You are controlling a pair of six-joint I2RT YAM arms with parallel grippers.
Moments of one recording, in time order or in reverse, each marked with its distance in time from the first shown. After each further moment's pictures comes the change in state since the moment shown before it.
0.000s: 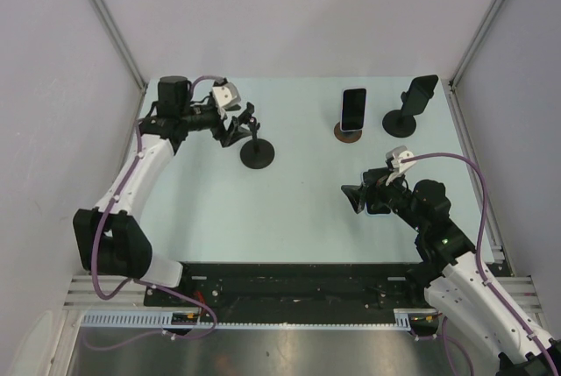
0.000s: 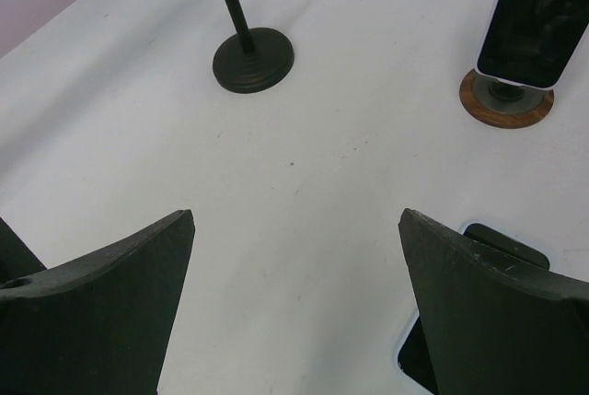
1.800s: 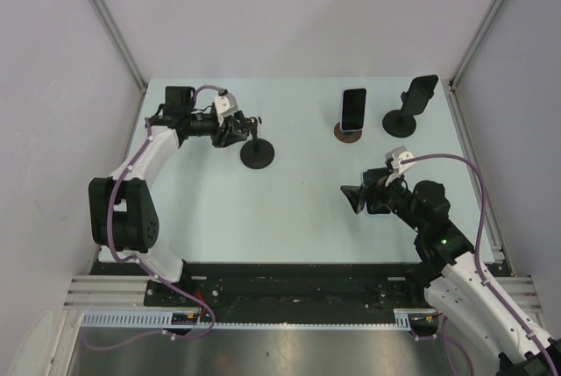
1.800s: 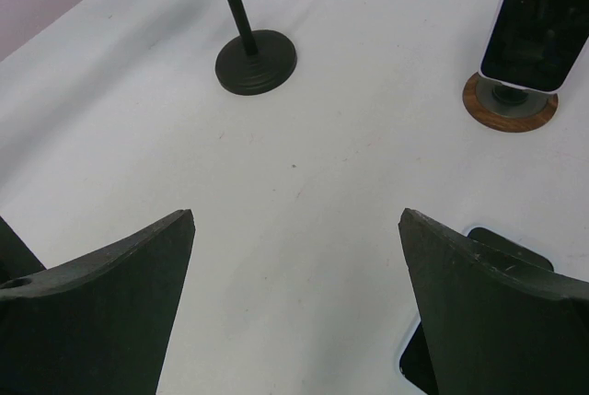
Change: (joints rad) left arm 0.092 0.188 -0.013 -0.027 0.137 0.153; right arm 0.000 0.000 -0.017 0.029 -0.008 0.000
